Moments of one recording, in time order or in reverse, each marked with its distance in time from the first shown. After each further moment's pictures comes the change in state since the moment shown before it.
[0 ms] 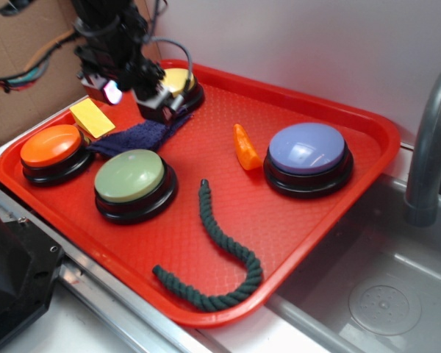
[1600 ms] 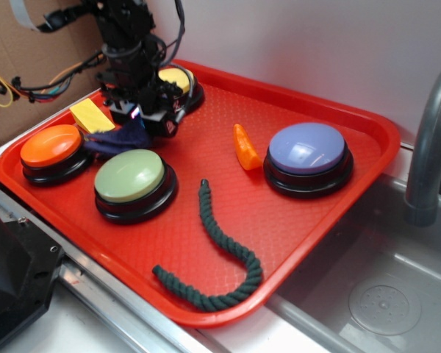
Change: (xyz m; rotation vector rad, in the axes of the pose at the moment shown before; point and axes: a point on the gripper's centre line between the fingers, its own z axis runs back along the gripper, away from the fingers) arm 0.012 -0.005 -0.005 -0.055 0.118 0.057
